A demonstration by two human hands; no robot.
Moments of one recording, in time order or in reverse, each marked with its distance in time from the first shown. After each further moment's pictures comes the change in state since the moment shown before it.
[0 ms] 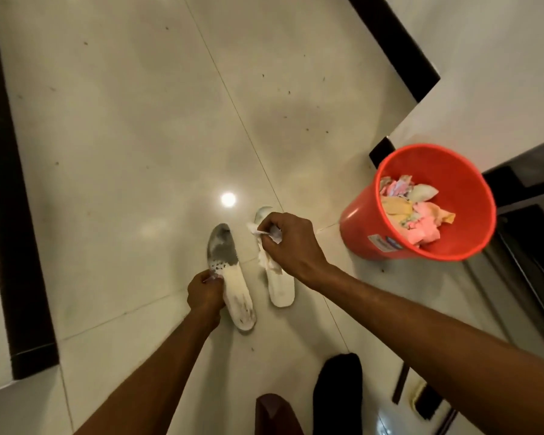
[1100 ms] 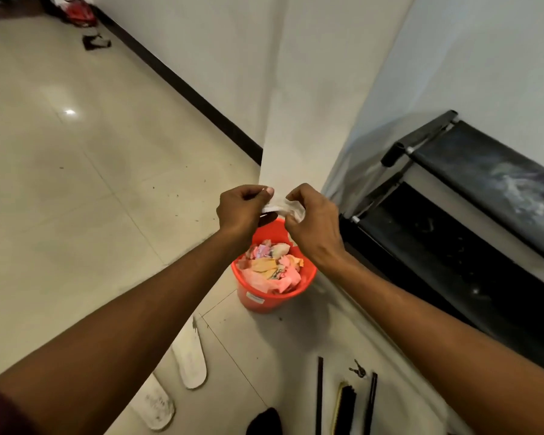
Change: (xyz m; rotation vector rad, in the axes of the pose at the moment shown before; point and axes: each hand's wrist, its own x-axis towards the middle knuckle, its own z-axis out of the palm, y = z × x) left_hand -0.336 0.216 0.223 -0.029 -0.710 0.742; right_hand -0.075 -0.008 -0.312 -0.202 0.701 0.000
